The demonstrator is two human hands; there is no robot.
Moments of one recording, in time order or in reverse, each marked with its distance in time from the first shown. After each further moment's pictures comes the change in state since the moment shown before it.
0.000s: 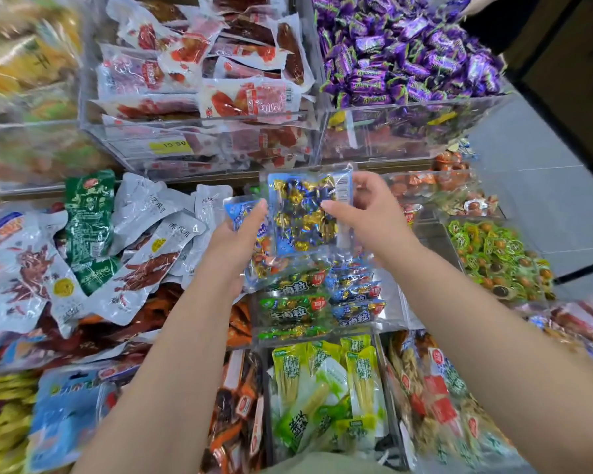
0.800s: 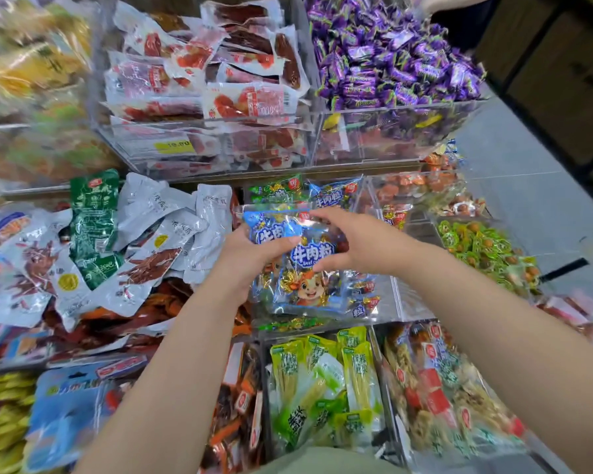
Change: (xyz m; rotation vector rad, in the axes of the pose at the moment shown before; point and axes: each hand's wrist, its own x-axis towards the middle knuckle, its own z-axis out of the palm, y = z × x) left_hand -0.012 -0.020 0.000 -0.017 -0.231 0.184; right_hand -0.017 0.004 -0.017 -0.900 -0.484 -0.303
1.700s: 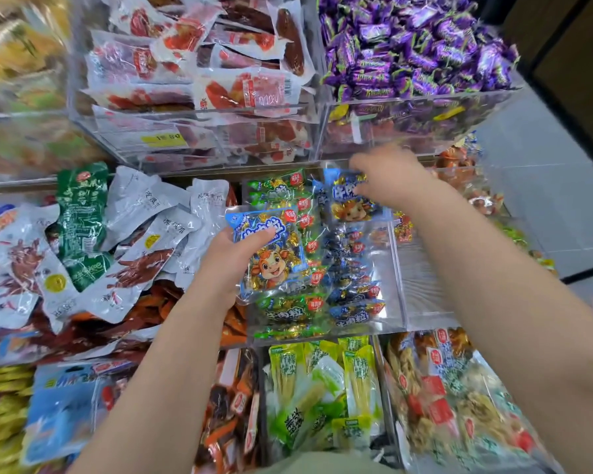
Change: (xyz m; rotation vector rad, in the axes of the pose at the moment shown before) left_hand 0.020 -0.008 -0.007 0.005 0.146 -0.135; right_hand 0.079 0.059 -0.054 -0.625 0.184 0.148
